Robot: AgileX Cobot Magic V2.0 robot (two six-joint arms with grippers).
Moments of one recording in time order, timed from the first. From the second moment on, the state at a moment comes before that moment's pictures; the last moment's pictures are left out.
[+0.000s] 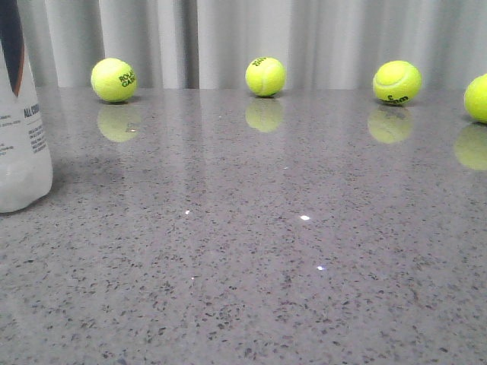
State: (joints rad) left arm -0.06 0.00 0.00 0.04 0.01 0.01; right arm -0.07 0.32 -0.40 0.13 0.36 -0.20
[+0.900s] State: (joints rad) left arm -0.06 0.00 0.00 0.04 0.01 0.01; right arm -0.06 0.32 -0.38 0.10 0.33 -0.19
